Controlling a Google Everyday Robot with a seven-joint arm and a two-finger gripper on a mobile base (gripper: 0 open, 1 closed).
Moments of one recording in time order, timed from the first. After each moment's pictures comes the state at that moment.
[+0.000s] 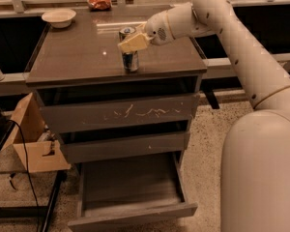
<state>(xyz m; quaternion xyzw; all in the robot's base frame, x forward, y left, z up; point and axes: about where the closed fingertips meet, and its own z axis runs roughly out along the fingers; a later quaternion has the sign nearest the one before) 0.738 0.036 0.909 -0.52 0.66 0.35 0.42</state>
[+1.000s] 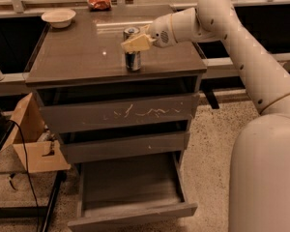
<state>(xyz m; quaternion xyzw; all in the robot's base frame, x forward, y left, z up) 0.748 0.024 0.904 -0.49 0.67 0.34 0.44</state>
